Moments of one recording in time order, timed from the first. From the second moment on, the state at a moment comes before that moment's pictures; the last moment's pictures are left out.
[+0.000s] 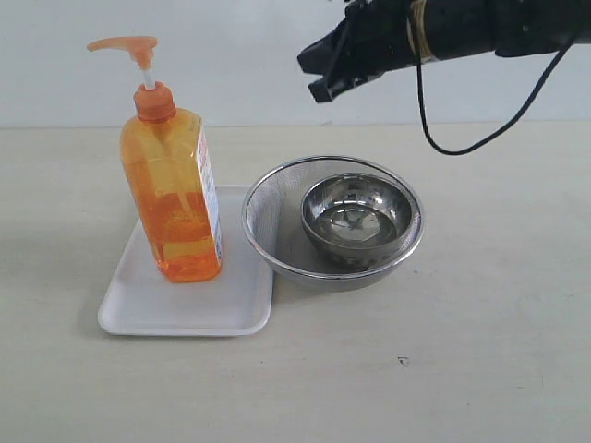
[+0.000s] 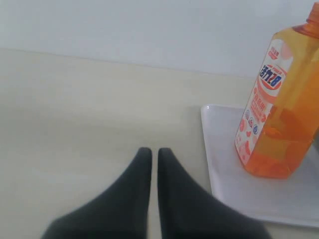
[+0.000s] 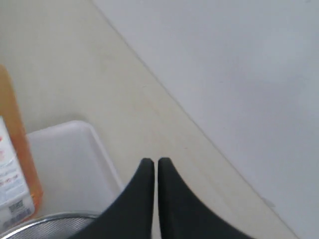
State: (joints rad) left arm 0.09 0.00 0.00 -0.13 0.31 0.04; right arm 0.33 1.91 -1.48 -1.75 -0.55 1.31
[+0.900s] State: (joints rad) left arm 0.09 0.00 0.00 -0.13 0.31 0.04; right arm 0.33 1.85 -1.30 -1.71 0.19 1.82
